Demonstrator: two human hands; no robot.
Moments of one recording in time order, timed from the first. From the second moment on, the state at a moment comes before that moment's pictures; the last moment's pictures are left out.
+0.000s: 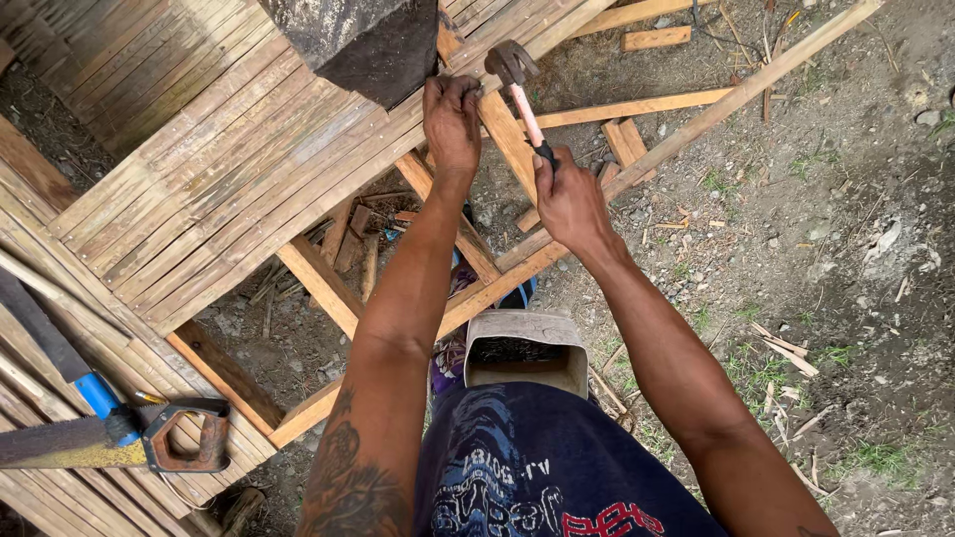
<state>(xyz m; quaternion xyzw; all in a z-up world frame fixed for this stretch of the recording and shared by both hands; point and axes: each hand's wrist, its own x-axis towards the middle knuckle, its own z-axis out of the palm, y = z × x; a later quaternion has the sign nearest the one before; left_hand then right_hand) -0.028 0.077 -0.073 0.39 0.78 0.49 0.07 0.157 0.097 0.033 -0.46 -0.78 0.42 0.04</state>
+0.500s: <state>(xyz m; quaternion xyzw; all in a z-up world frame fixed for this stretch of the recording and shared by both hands) -0.051 0.057 -0.096 0.50 0.84 0.21 0.05 0.148 0.101 0.043 -0.44 -0.79 0.41 0.12</state>
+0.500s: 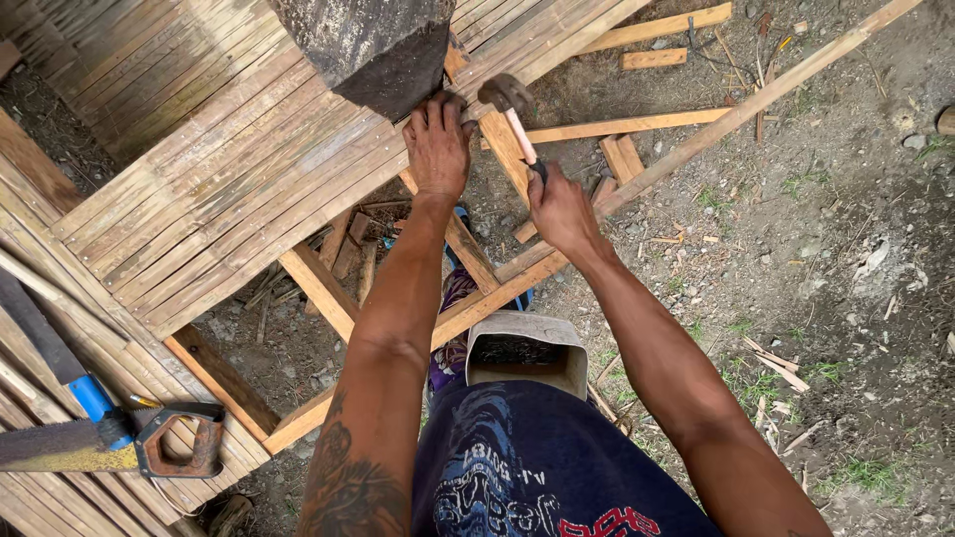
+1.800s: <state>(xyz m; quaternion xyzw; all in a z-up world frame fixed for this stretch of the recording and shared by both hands) 0.136 -0.023 -0.019 0.53 0.77 0.22 0.28 0.316 0.022 0.019 -0.55 -0.70 0.42 0.18</state>
